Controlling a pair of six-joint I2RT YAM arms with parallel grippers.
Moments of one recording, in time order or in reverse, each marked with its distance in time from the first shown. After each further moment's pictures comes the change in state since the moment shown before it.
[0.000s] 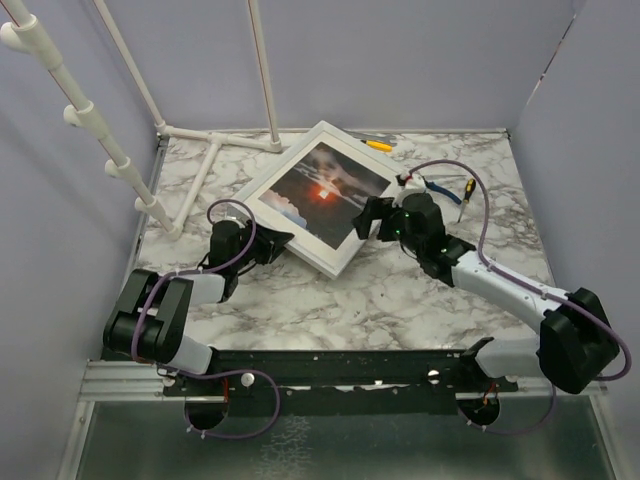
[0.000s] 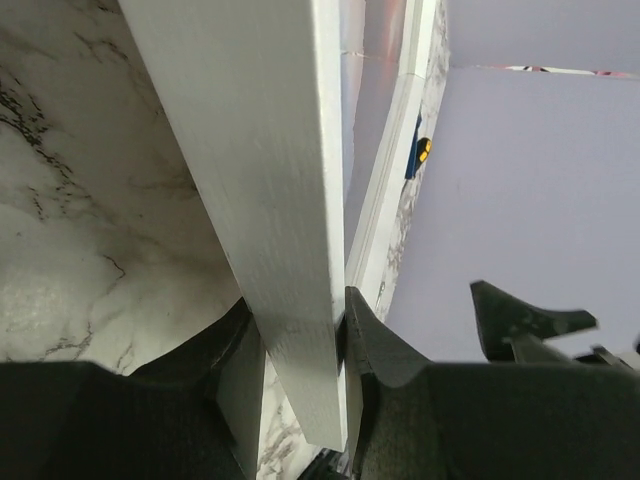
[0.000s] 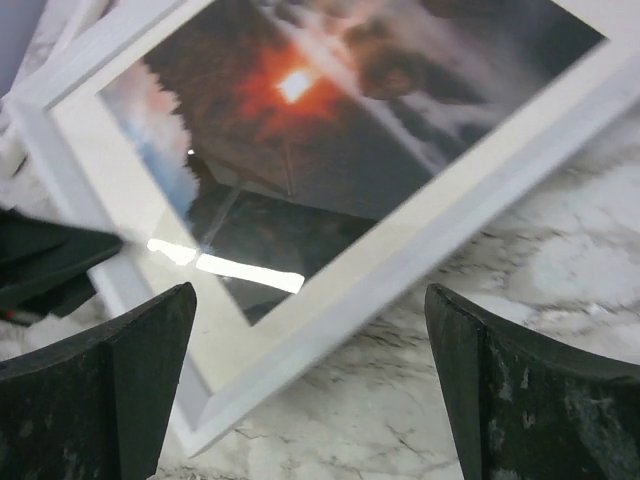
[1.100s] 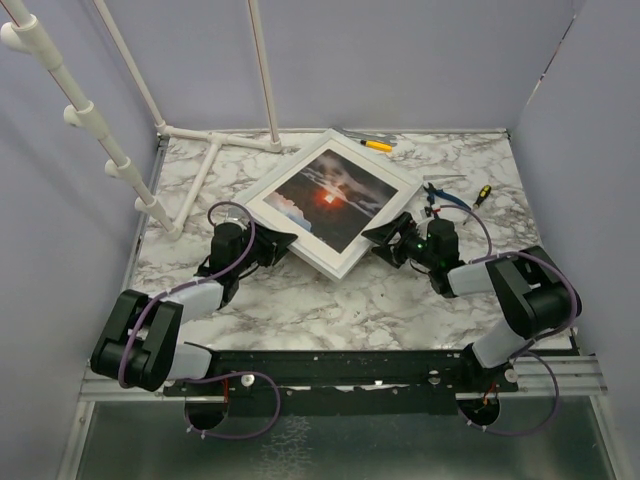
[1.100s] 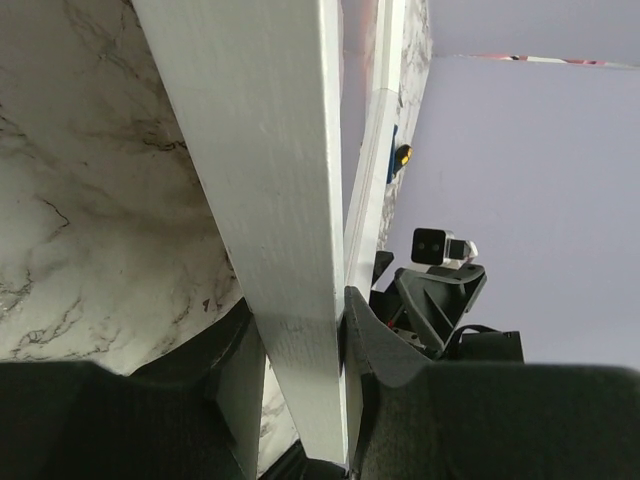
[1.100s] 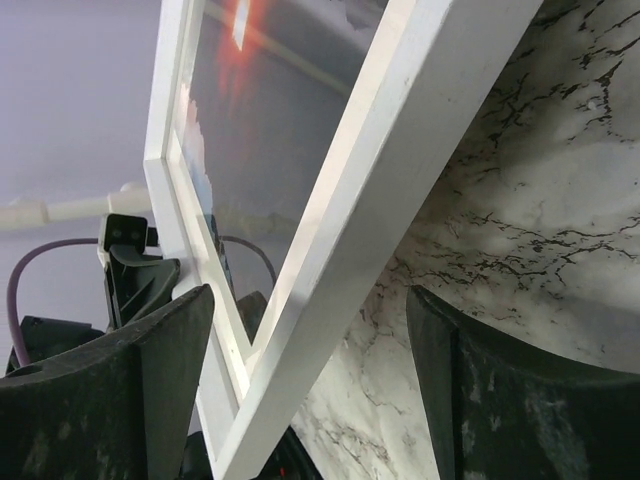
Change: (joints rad) left arm -0.059 -0.159 -0.009 -0.125 -0.048 -0.034; right arm -0.361 0.288 -0.391 0.714 -0.575 0.779
